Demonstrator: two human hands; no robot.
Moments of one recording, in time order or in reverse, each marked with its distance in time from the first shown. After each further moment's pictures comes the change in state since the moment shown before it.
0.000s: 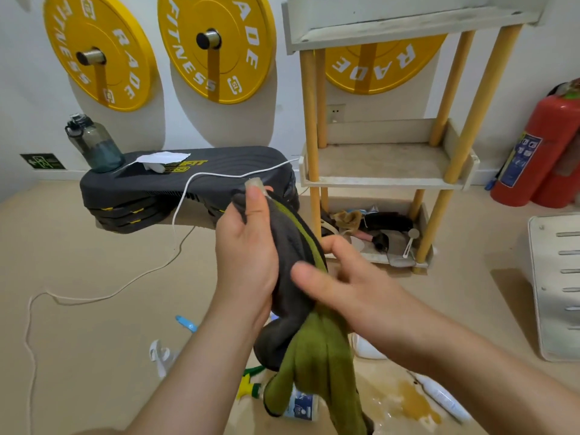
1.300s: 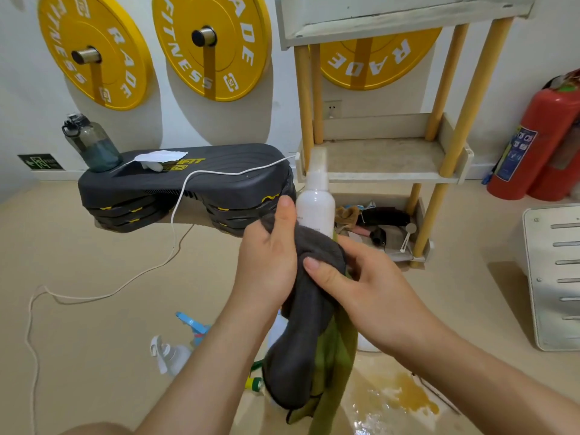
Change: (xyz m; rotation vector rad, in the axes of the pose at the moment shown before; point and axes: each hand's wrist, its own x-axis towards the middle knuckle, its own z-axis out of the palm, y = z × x) left_hand -0.017 -0.005 0.002 0.276 -0.191 -0.071; right_hand -0.007 0.010 -0.001 -0.178 0.245 -0.234
